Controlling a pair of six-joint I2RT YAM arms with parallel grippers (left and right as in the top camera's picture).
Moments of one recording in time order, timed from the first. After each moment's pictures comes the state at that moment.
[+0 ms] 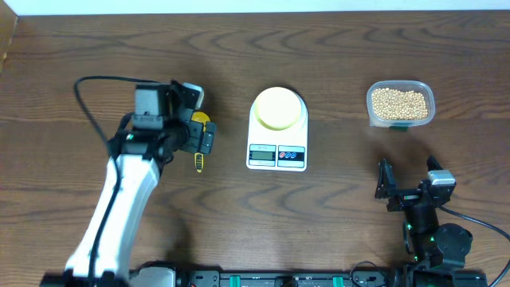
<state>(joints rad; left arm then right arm) -0.07 1.38 1.00 -0.64 0.16 0.19 -0.13 0.01 0.01 -0.05 -0.23 0.09</state>
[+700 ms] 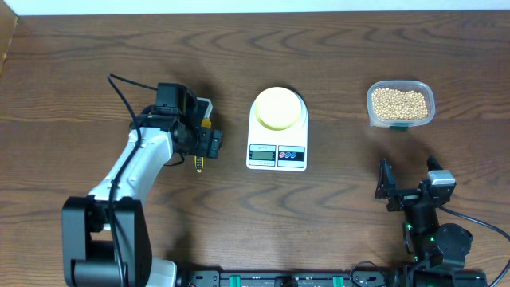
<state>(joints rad) -0.07 1.64 1.00 -0.64 0.20 0.11 -0.13 0.01 0.01 -0.05 -0.23 0.09</state>
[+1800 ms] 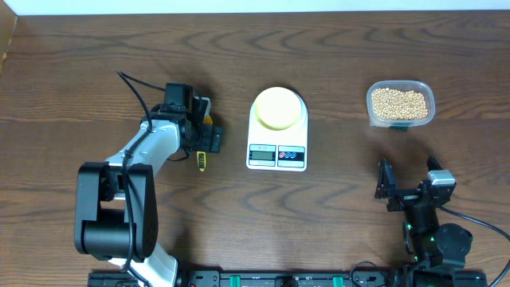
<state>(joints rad) -0.07 1.80 1.00 -0.48 0.12 0.05 -0.13 0.01 0.01 -0.05 -0.23 0.09</state>
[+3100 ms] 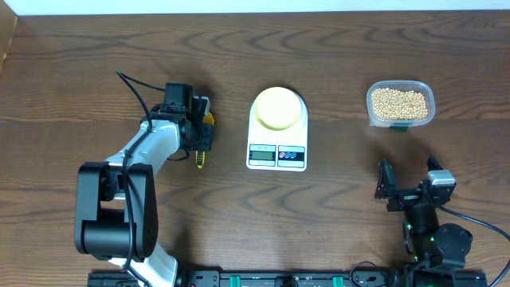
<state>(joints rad) -0.07 1.80 1.00 -0.47 0.12 0.04 -0.13 0.01 0.01 -0.05 -0.23 0.09</state>
